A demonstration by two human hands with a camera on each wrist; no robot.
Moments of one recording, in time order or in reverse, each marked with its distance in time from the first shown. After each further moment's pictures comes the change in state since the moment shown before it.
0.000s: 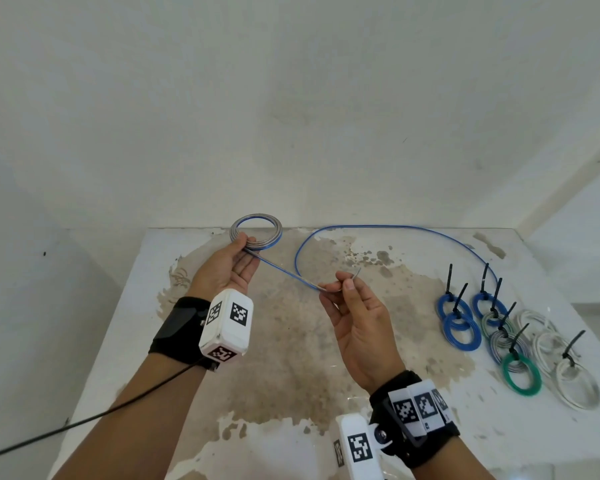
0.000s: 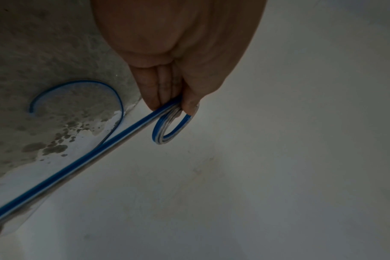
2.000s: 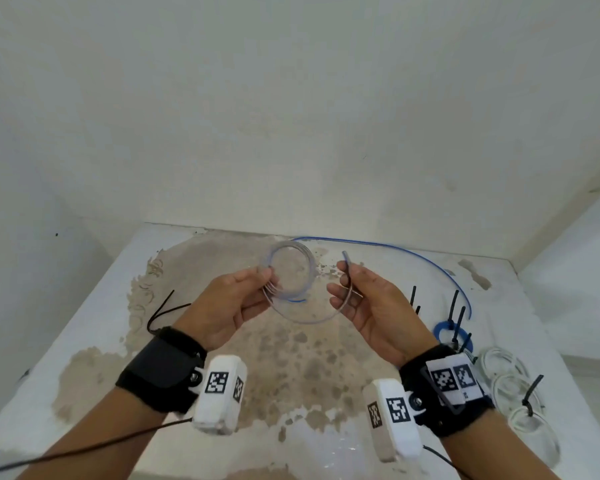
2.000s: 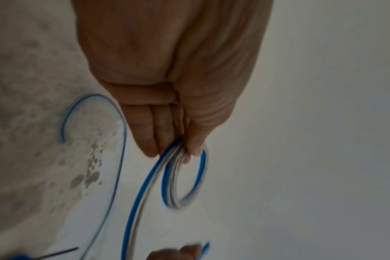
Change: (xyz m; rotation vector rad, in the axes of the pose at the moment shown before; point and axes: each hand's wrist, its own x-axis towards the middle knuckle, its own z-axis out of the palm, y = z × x) left_hand -0.095 -0.124 0.087 0.454 -0.227 0.105; right_hand 0.047 -0.168 -0.120 -0.208 -0.272 0.321
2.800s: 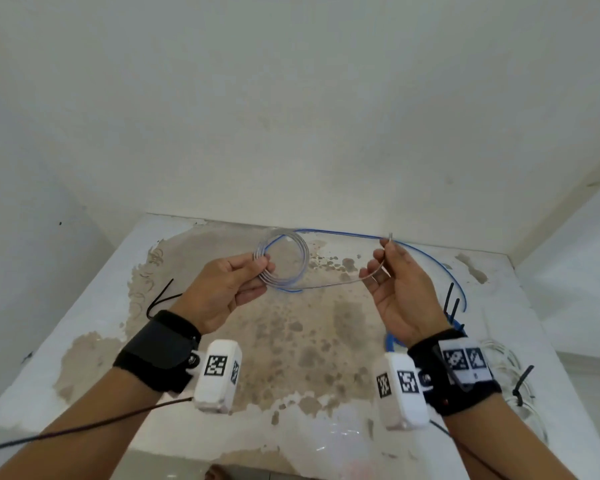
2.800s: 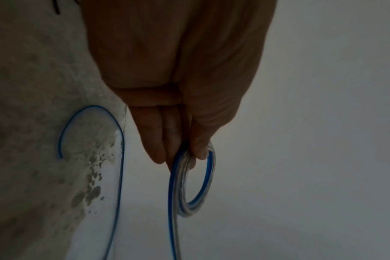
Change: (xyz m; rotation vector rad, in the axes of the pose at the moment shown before) left_hand 0.000 -0.007 0.006 -0.004 0.047 0.064; right_hand -0.008 -0.024 -0.019 0.217 0.194 -0.165
